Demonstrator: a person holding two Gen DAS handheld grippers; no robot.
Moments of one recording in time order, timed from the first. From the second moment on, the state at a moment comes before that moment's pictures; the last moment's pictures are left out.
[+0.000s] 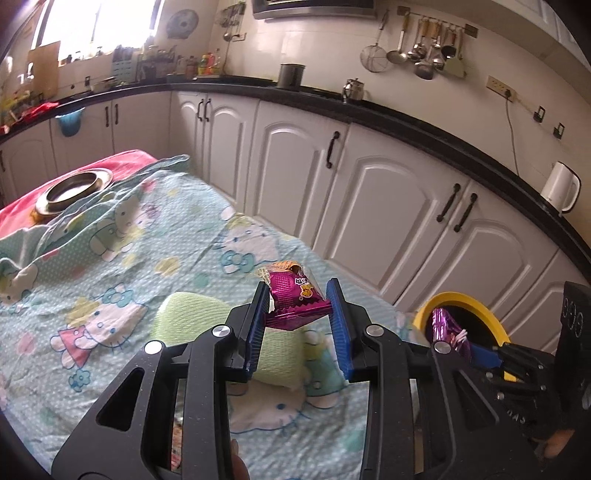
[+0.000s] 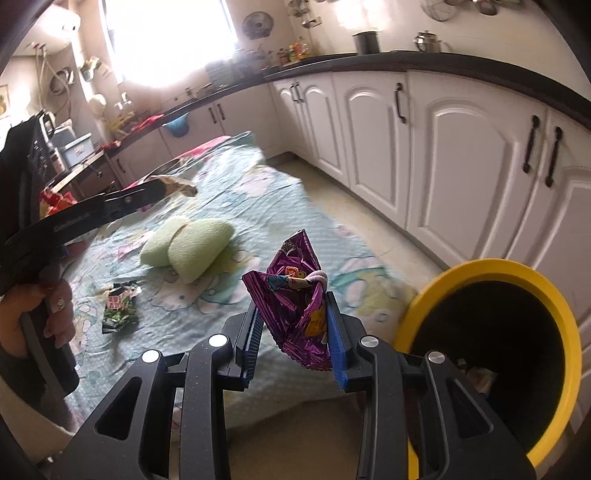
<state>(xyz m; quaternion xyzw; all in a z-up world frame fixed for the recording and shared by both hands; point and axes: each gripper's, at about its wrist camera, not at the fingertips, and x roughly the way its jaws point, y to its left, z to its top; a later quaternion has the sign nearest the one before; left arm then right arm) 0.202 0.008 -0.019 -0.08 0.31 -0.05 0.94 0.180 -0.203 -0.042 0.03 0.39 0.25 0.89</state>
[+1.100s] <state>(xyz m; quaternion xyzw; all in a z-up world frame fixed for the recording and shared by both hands) 0.186 -0.128 -0.021 0.00 0.31 -0.20 0.93 0.163 -0.357 -0.041 0.11 0.36 0.09 0.92</state>
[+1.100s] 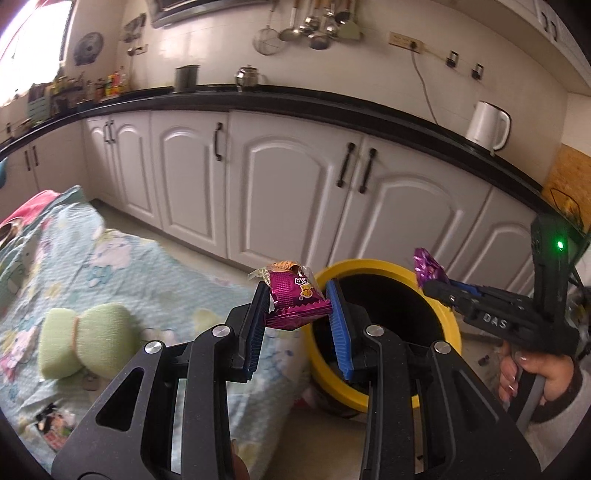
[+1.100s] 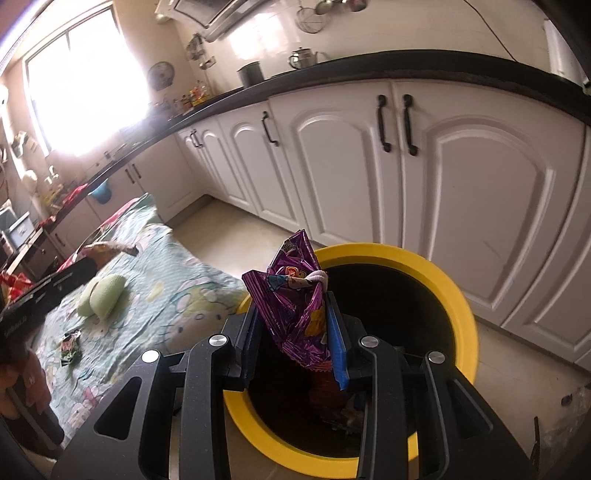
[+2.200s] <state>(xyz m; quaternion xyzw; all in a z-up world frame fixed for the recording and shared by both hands) 0.183 -0.243 -0.099 0.07 0.40 -0.31 0.86 0.167 -0.399 -0.064 0.16 0.39 0.06 0.90</state>
